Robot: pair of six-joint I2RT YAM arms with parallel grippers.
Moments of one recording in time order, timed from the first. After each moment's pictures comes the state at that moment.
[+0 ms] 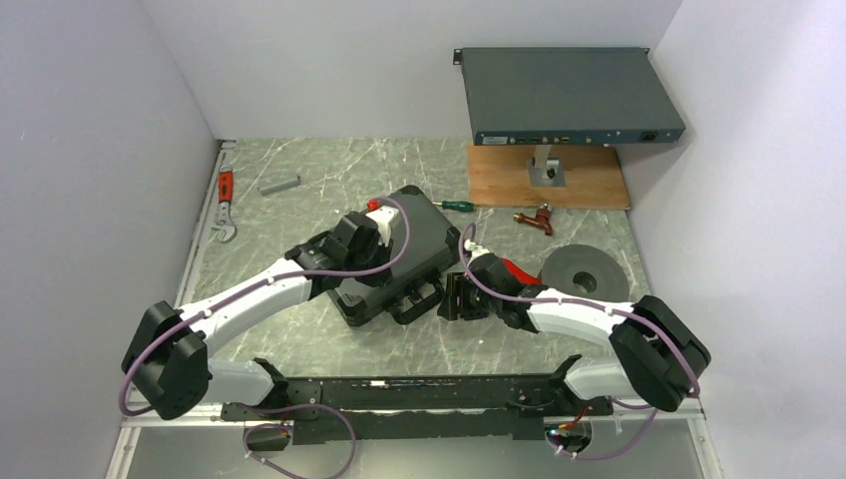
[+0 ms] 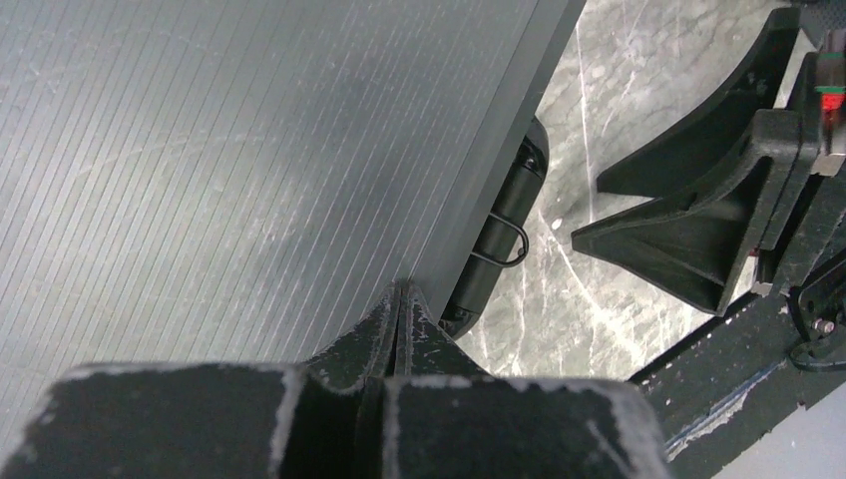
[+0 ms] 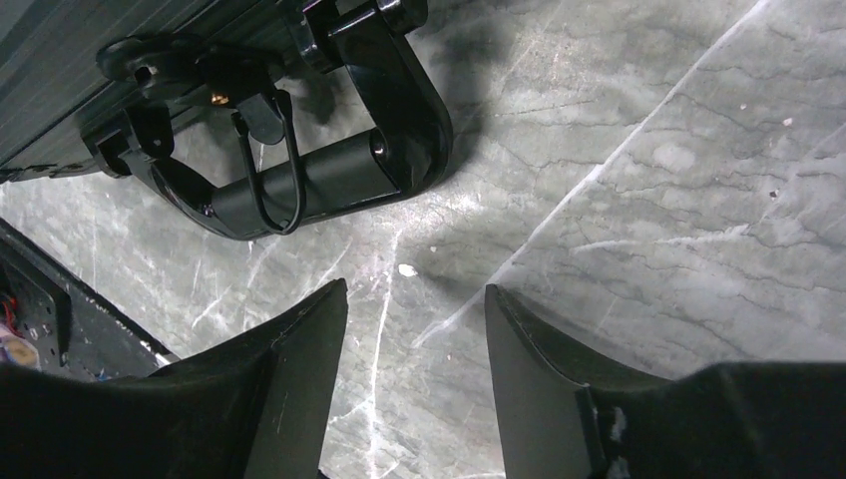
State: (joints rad) left arm -0.72 1.31 0.90 -0.39 0.07 -0.34; right arm 0.74 1.30 0.48 0.02 -0.11 0.63
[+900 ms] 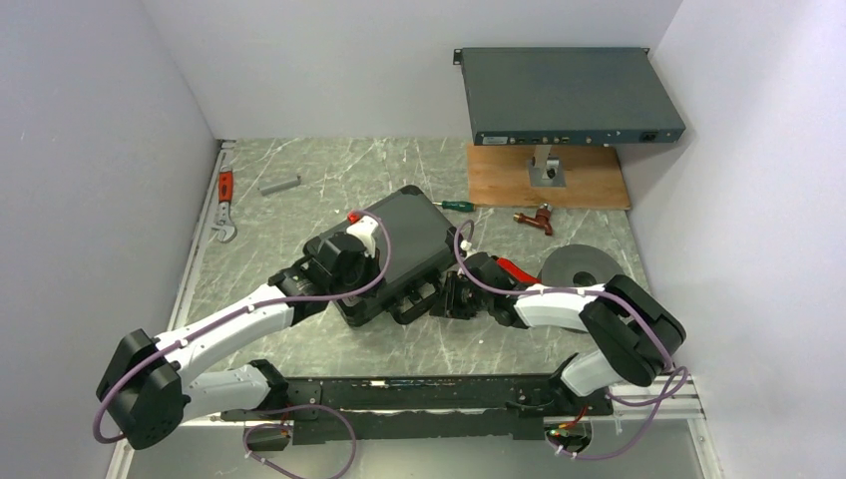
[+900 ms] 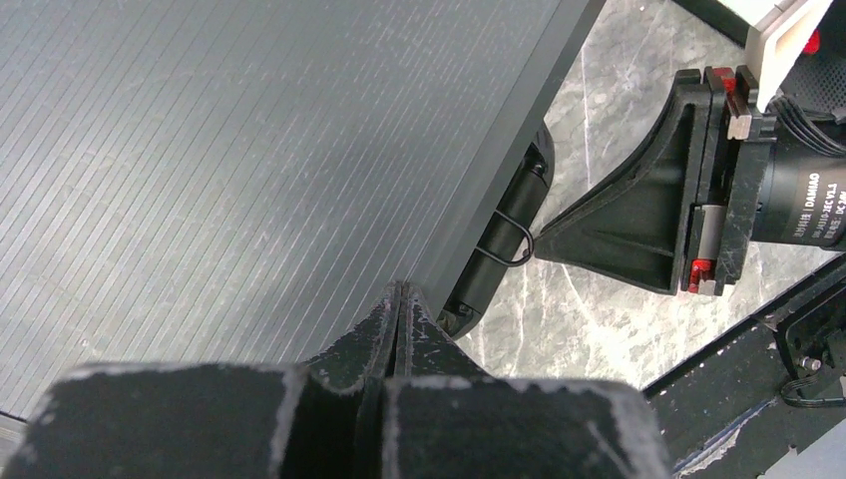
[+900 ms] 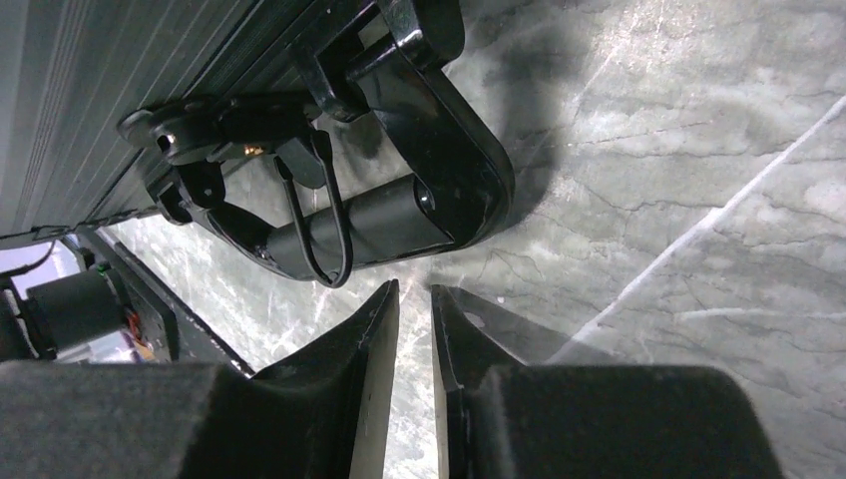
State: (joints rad) left arm -0.75 1.13 0.70 -0.25 -0.04 -0.45; right arm 0.74 1.46 0.49 0.20 -0.22 0.81
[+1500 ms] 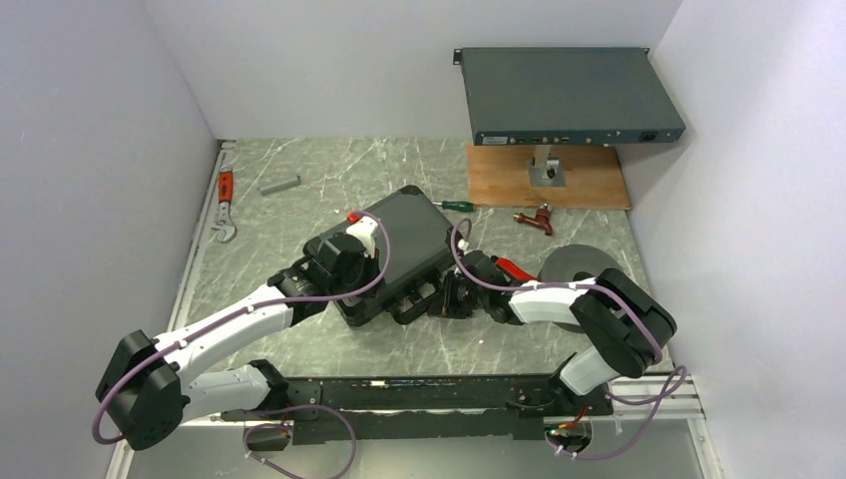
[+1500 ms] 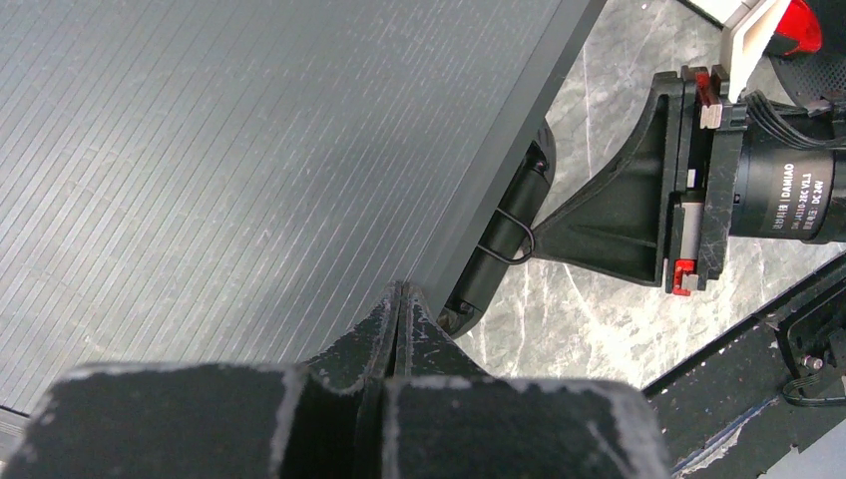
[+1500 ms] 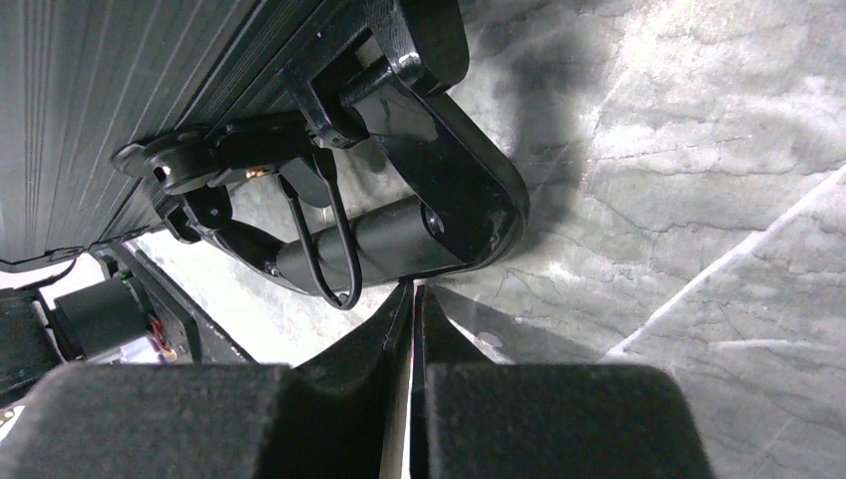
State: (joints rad) left arm -0.75 1.12 0.70 -0.26 -0.04 -0.45; right arm 0.74 1.52 0.52 0.22 -0.25 0.87
